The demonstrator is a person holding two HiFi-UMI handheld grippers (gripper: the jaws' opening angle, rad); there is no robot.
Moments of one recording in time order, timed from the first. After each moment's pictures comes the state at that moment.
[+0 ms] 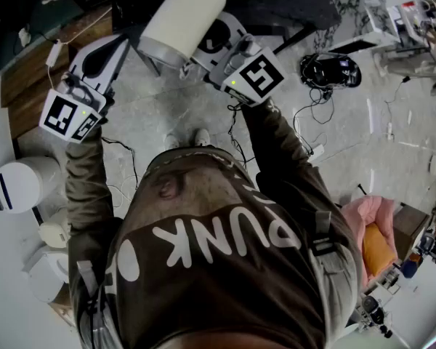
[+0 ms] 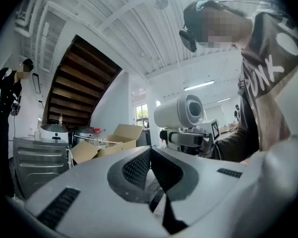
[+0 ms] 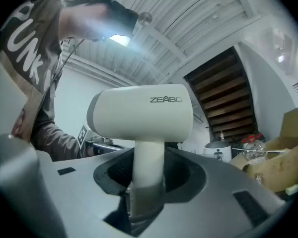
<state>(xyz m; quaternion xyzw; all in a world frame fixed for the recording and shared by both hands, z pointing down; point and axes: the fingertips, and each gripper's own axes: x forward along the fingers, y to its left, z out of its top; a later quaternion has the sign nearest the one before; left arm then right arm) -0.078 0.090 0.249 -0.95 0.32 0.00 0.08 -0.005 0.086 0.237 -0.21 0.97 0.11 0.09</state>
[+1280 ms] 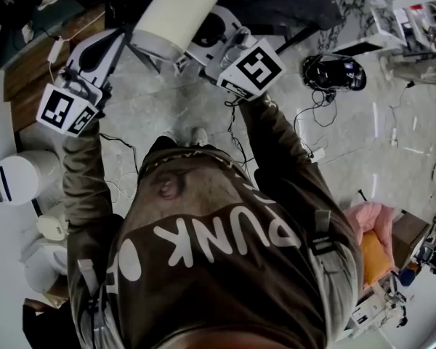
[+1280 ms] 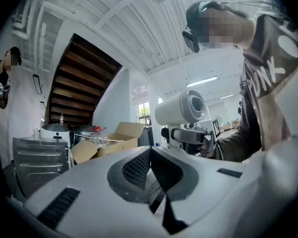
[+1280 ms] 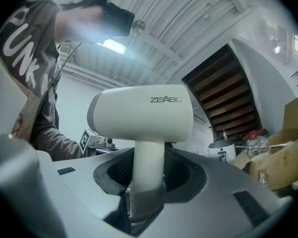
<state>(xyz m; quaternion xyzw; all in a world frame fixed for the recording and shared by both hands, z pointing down) -0.039 0.072 0.250 -0.94 0.33 -0.02 0.08 0.032 0.072 0.237 -0.18 0.97 0.09 0.11</state>
